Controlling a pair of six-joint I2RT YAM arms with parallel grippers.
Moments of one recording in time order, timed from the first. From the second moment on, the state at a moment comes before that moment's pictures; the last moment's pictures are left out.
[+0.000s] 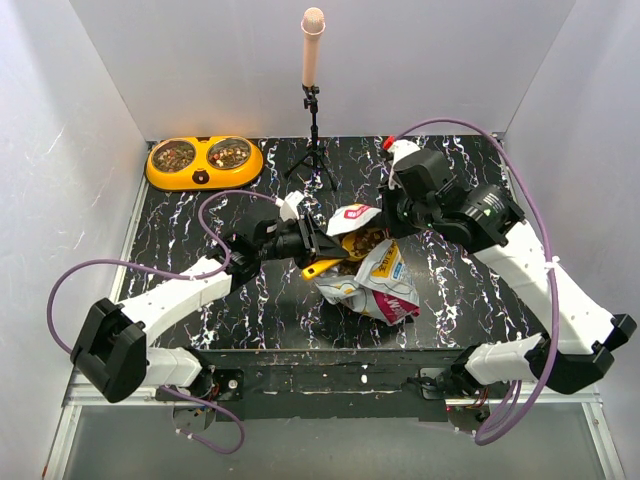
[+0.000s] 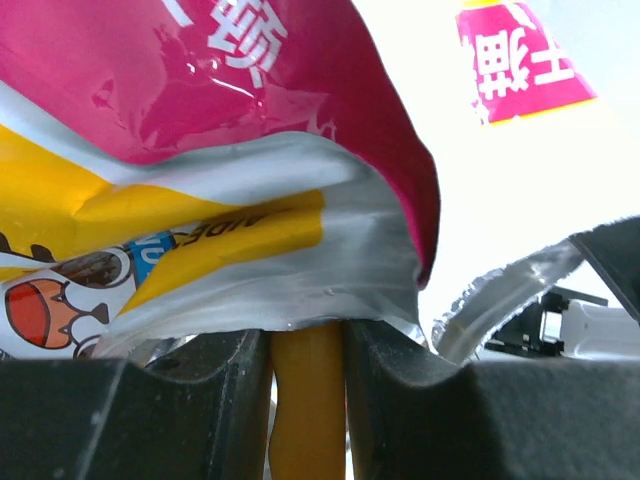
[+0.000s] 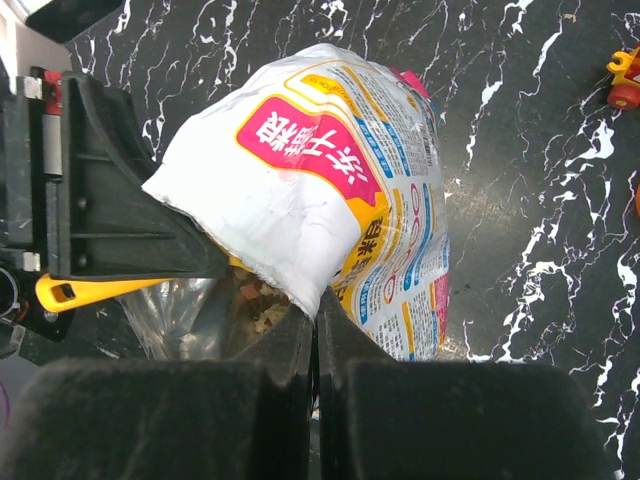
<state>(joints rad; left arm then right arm) -0.67 1.29 0.83 0.11 0.55 -1.23 0.82 1.32 1.72 -1.15 0.17 0.37</state>
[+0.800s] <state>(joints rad) -0.66 1.18 0.84 0.14 0.67 -1.22 0.75 1.29 1.69 -1.12 0.20 0.31</state>
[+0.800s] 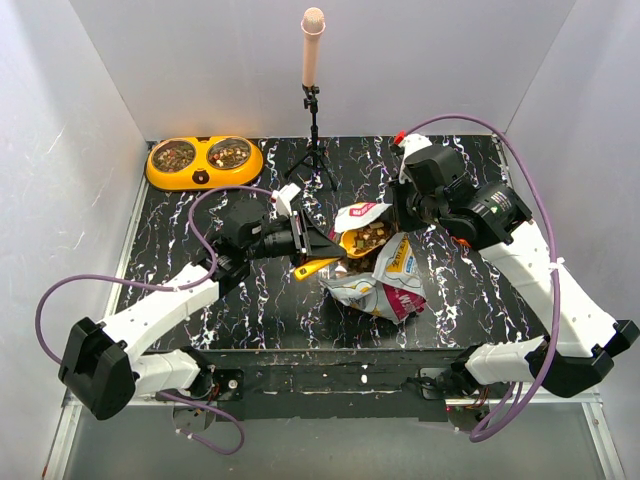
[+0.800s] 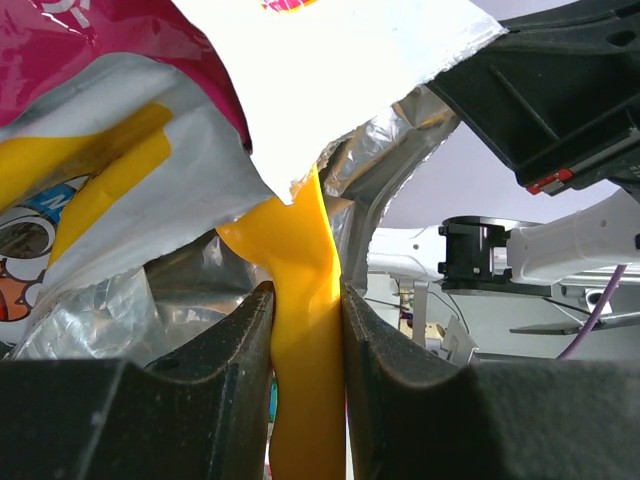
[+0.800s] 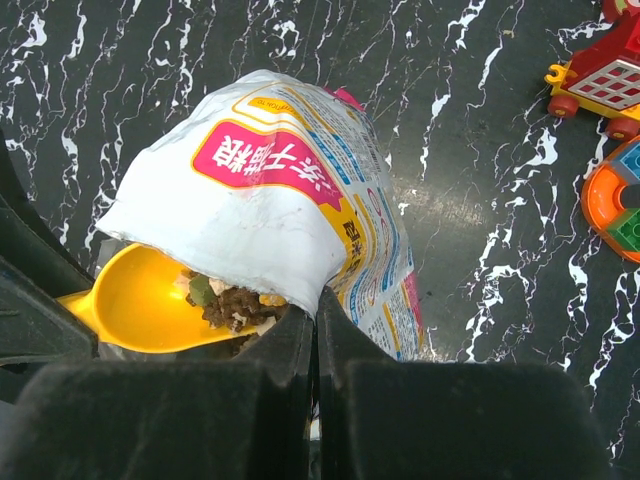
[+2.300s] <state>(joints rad) -0.64 1.02 0.49 0.67 0.70 -1.44 0.68 1.26 1.69 -1.17 0.16 0.28</state>
